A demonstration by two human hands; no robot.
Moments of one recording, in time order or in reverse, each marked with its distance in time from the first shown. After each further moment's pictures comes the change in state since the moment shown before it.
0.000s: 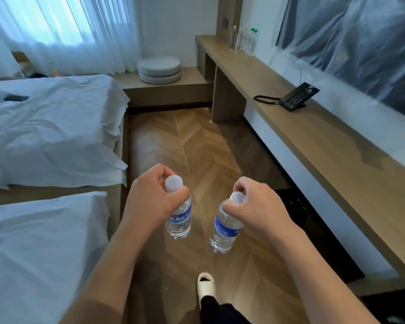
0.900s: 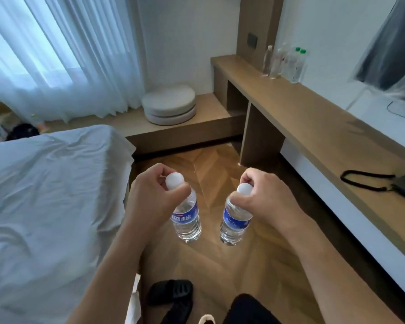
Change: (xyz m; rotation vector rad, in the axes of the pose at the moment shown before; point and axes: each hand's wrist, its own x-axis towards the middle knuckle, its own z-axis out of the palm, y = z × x) left_hand 0.774 -0.129 0.005 -0.040 0.052 0.046; right_hand 0.774 -0.142 0.038 0.065 0.072 -0.036
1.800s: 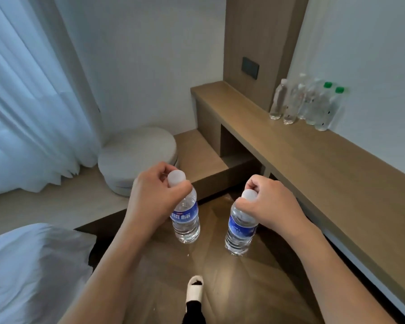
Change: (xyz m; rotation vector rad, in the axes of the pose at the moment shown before) left_hand 0.731 -0.066 0.196 -0.063 -0.160 0.063; right_hand 0.713 0.060 0.033 -0.017 0.047 0.230
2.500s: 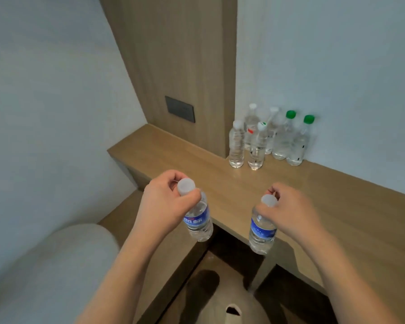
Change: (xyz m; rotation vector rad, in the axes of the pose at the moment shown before) left_hand 0.486 0.057 0.237 -0.008 -0.500 0.231; right_hand 0.409 0.116 -0.066 0.205 0.274 0.588
